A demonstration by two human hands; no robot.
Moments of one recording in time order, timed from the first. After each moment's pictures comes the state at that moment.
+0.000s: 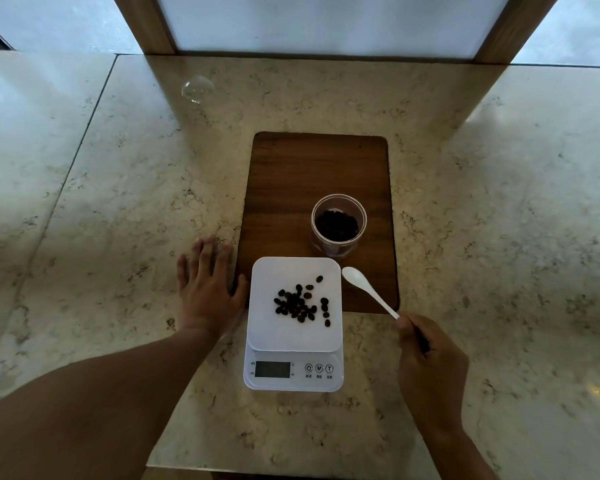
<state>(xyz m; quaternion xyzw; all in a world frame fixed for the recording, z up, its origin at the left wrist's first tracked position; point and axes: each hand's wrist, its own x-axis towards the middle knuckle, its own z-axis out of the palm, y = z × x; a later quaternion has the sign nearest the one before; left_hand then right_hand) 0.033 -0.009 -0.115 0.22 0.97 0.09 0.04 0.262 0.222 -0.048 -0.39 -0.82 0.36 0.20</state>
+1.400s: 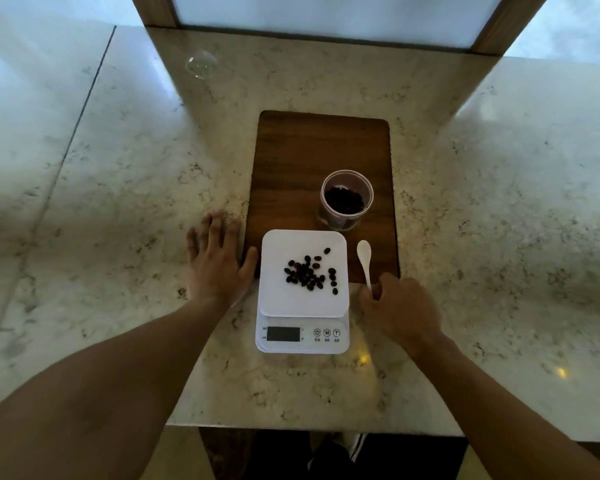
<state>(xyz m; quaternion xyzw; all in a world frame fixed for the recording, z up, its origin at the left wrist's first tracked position) 0.033 -0.012 -0.111 0.22 0.97 0.11 0.06 0.223 0.227 -0.062 -0.32 -0.93 0.16 -0.07</state>
